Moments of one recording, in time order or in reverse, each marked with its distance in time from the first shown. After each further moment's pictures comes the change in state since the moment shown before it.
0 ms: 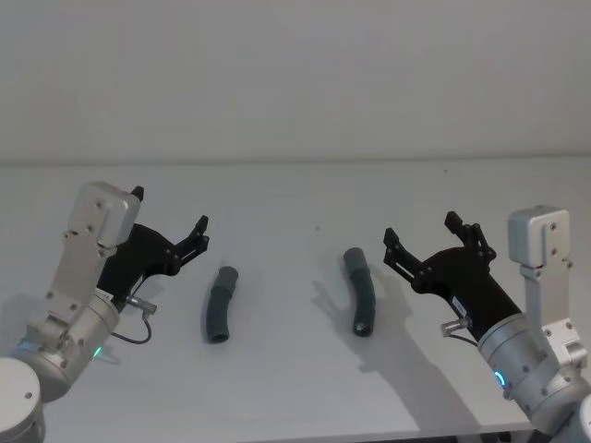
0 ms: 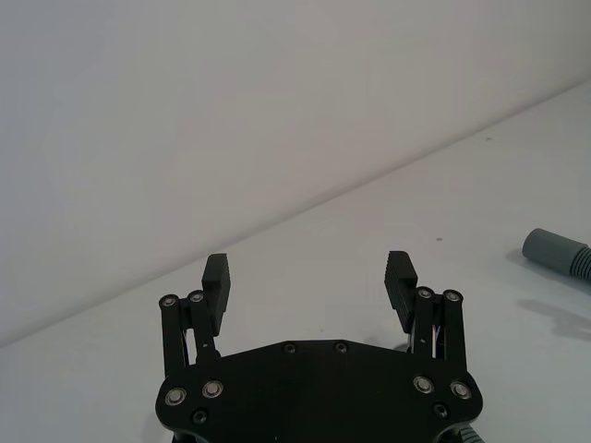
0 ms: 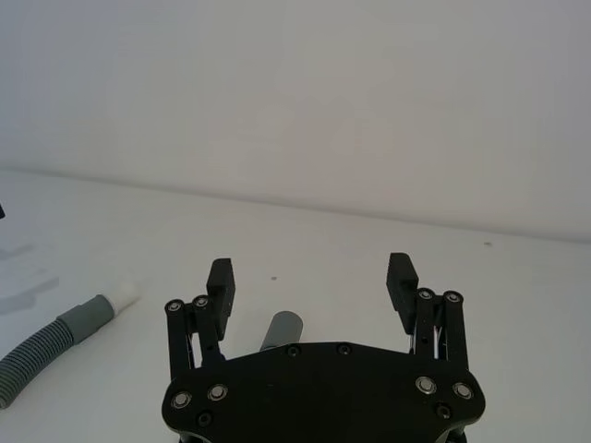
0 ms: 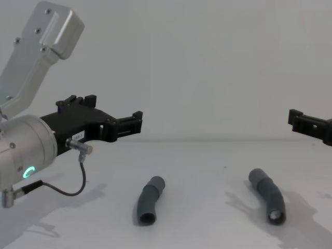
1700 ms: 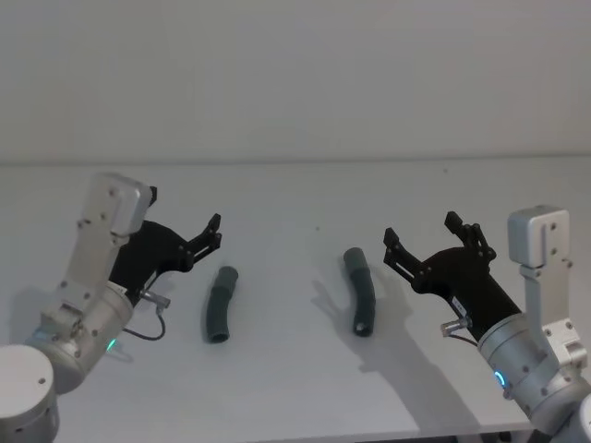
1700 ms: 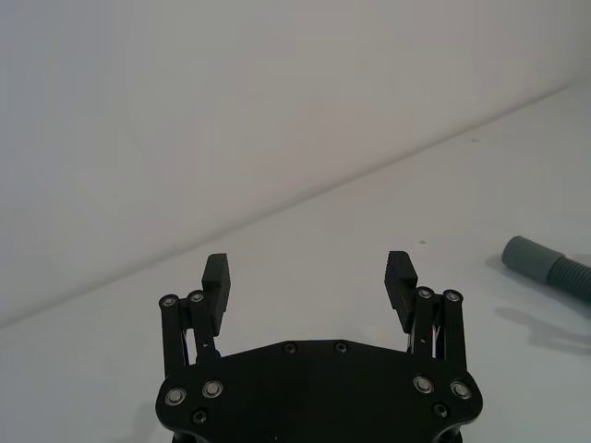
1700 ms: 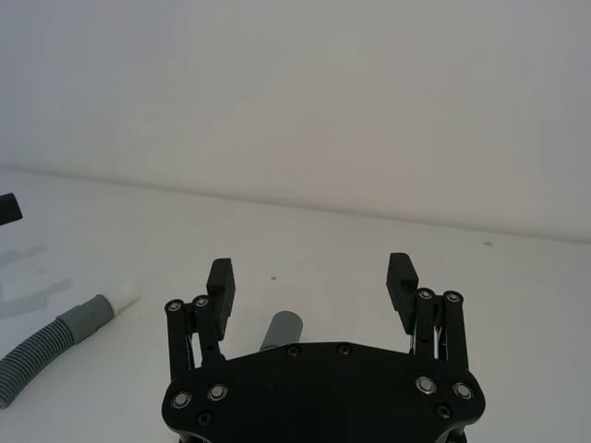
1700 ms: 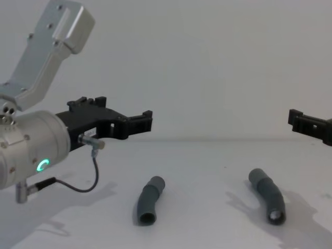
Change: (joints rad) left arm -0.018 -0.032 0.001 -0.004 -0.026 0.065 -0.017; right arm 0.000 0.000 0.000 0.000 0.000 0.000 0.000
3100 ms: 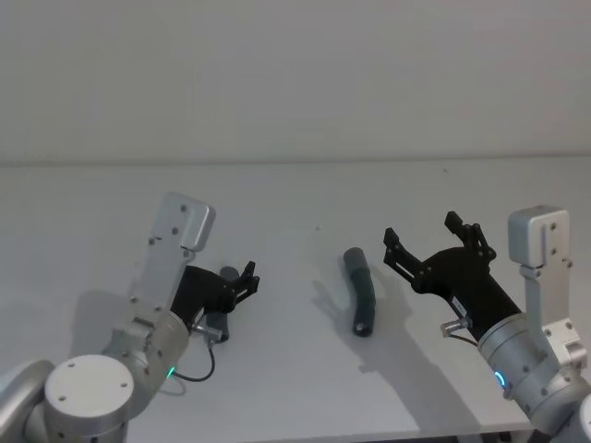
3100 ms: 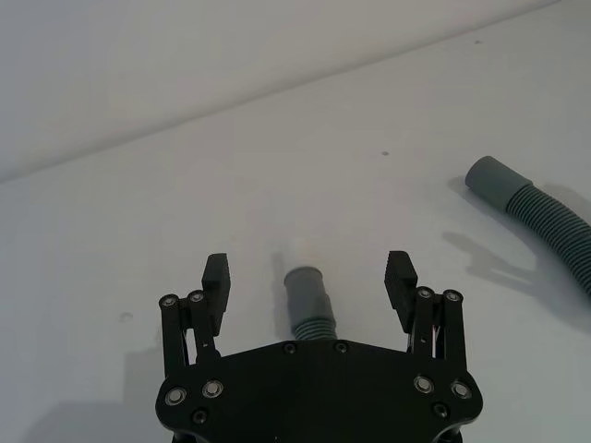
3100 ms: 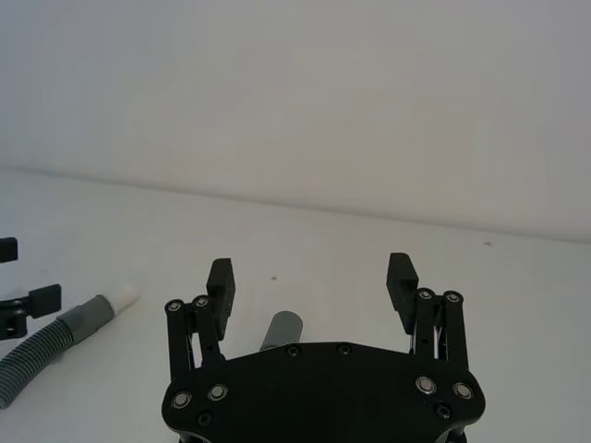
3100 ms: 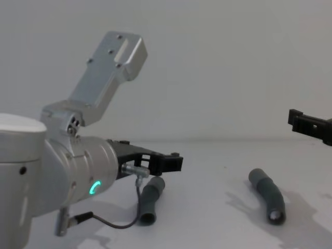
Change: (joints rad) left arm 0.042 -0.128 0.043 -0.083 0.033 0.348 0.133; right arm 0.000 0.000 0.000 0.000 0.000 0.000 0.000
